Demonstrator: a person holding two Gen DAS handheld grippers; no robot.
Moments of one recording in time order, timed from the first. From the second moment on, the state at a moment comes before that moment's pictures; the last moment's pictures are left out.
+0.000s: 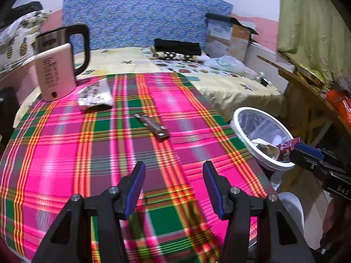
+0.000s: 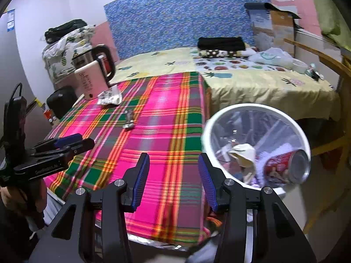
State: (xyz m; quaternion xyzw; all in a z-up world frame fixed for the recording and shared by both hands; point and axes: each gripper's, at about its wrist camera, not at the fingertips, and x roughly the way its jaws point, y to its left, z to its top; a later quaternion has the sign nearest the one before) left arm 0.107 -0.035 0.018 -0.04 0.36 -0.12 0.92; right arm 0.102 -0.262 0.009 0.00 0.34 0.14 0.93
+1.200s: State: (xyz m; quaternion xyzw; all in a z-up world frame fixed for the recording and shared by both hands) left arm 0.149 0.057 0.013 -0.05 0.36 -0.04 0.93; right arm 0.162 -0.160 0.000 -0.09 0.37 0.24 0.89
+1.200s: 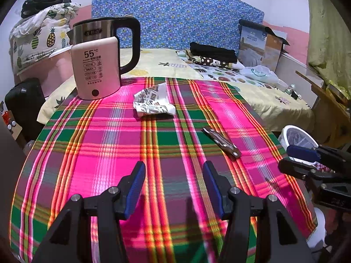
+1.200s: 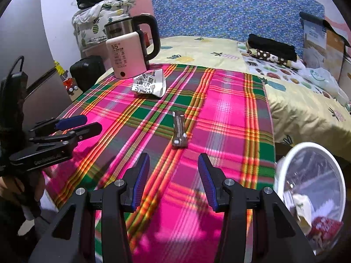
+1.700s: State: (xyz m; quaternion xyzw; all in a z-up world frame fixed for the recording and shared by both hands) left arm 0.222 0.084 0.005 -0.03 0.37 -0.05 0.93; right arm 0.221 -0.138 -0.028 -0.09 0.41 0.23 0.88
